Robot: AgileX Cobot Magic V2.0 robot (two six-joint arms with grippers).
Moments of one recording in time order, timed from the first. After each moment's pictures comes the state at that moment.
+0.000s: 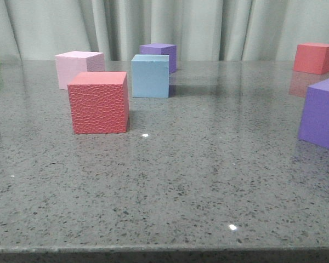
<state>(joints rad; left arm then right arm) 0.06 0.95 -0.92 -0.05 0.57 -0.05 0.58 2.04 -2.38 0.02 1.25 0.44</state>
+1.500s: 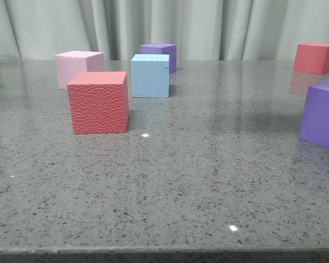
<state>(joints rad) 0.10 1.67 -1.34 0.03 0.78 -0.05 0.58 1.35 -1.53 -0.03 1.05 0.43</state>
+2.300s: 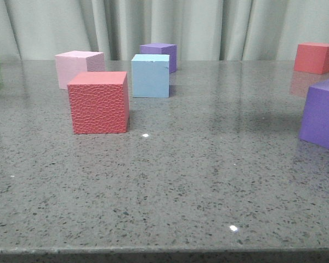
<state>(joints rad) 0.09 1.67 -1.42 0.01 0.83 -0.05 0.58 1.35 -1.53 -0.03 1.05 0.43</state>
